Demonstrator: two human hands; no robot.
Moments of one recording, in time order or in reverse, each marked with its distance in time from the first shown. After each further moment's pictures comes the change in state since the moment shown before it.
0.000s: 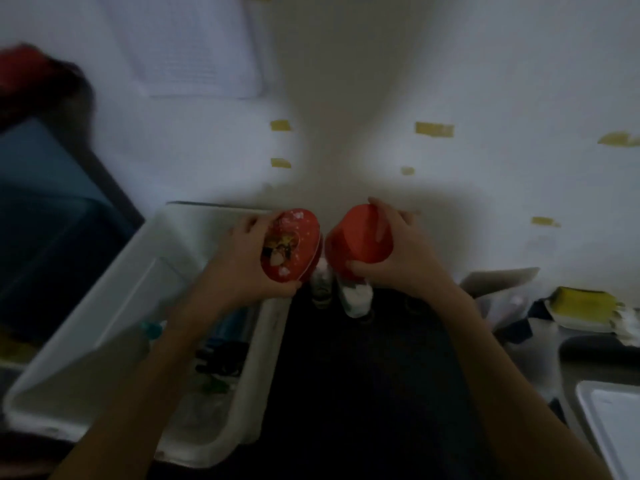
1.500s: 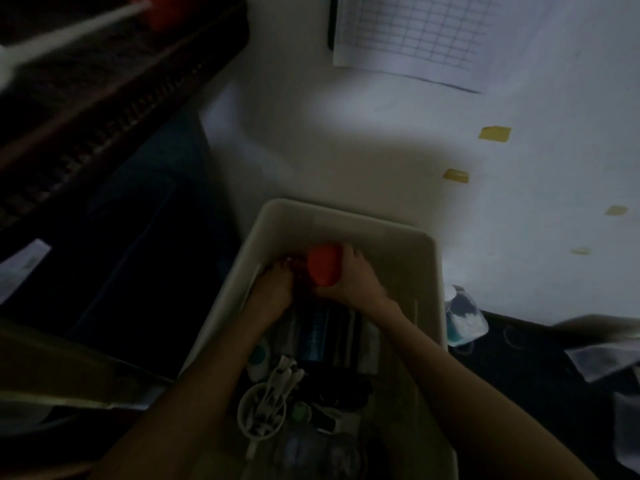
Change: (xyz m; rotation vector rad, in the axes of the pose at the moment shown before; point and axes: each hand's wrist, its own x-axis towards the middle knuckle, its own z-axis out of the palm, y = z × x) left_hand 0.063 -0.323 0.045 -0.052 -0.185 -0.245; right_hand 0.158 -0.100 0.331 -0.222 -0.197 0.136
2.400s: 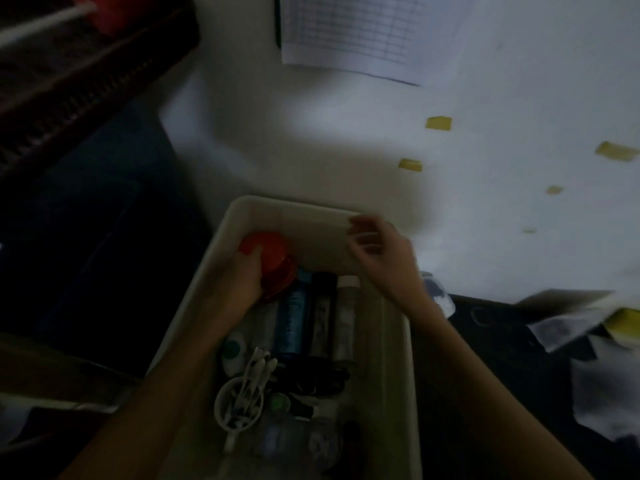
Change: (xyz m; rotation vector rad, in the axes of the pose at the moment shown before) left_hand -0.013 0.034 -0.027 0.313 0.073 -0.015; right_hand -0.067 0.022 -0.095 0.410 0.407 -0.197
